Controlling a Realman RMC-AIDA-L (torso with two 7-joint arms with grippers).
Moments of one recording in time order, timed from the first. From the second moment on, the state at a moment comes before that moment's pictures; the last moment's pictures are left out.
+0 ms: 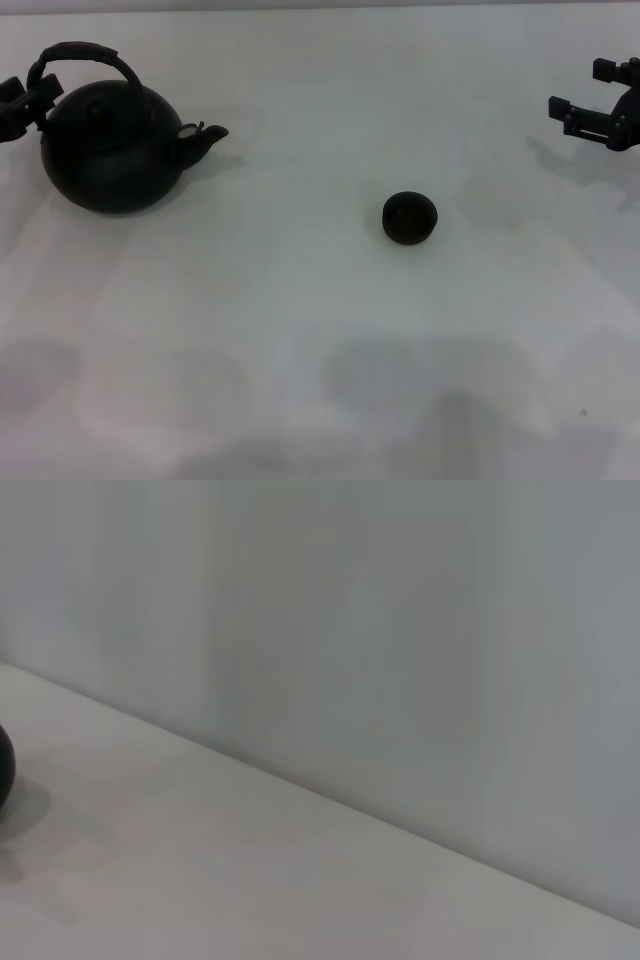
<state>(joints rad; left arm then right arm) -0.58 -2.06 2.84 -0.50 -0.76 1.30 -1.30 0.39 2.01 2.38 0.62 -1.75 1.15 -1.98</state>
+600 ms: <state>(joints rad) -0.58 -2.07 2.84 -0.52 -0.77 1.30 -1.32 0.39 2.01 2.38 0.62 -1.75 1.15 -1.98</state>
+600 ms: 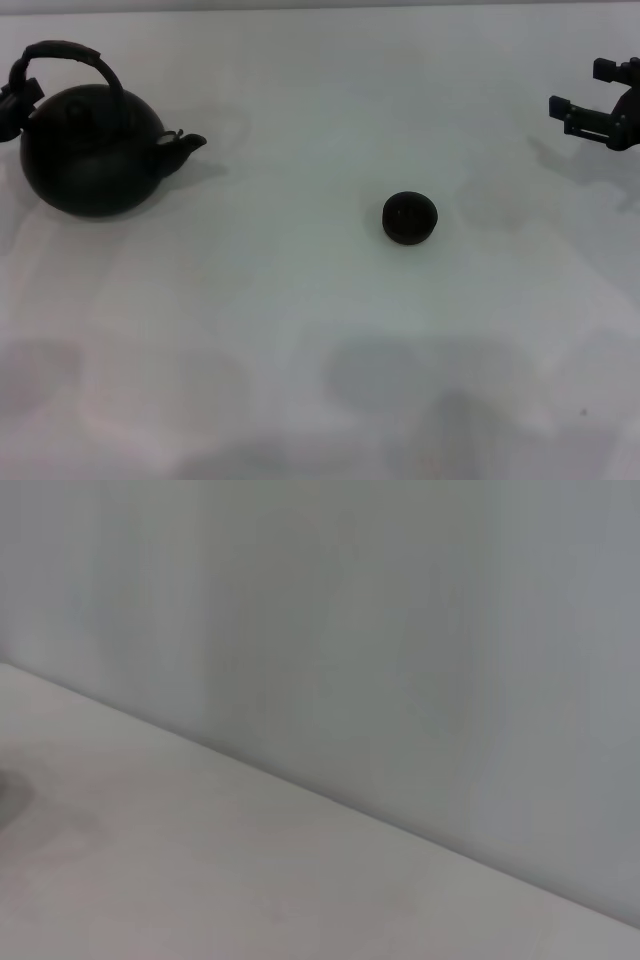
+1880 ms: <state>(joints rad) -0.94 -2.09 2.84 -0.71 -0.37 1.31 -1.53 0.40 2.01 2.34 0.61 -1.70 1.15 -2.03</state>
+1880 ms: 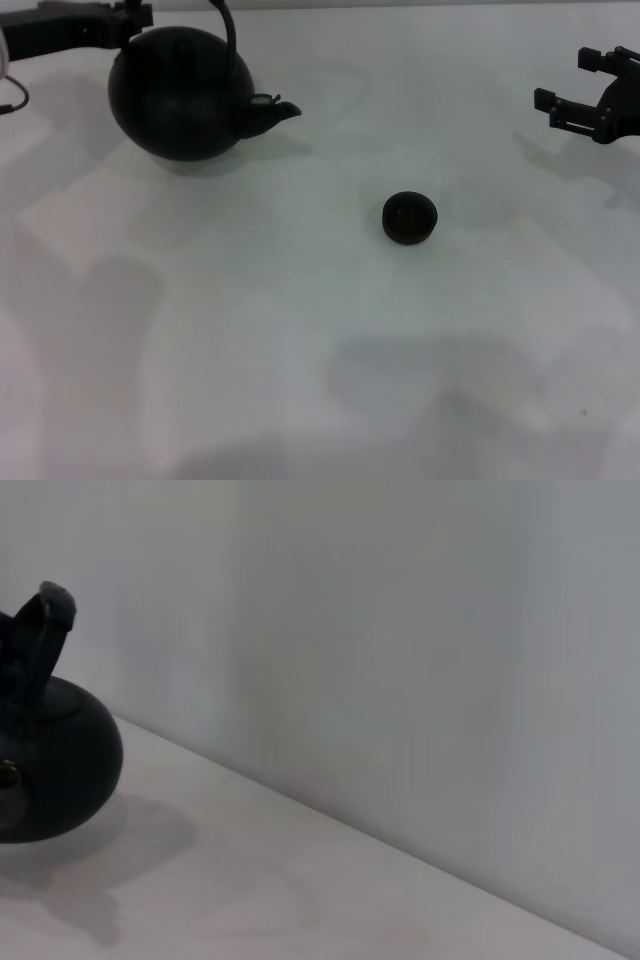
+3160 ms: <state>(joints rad) -1.18 -2.10 2.84 -0.60 -0.05 1.21 -1.59 0.42 2.01 2.34 0.61 -1.67 1.13 -2.05</state>
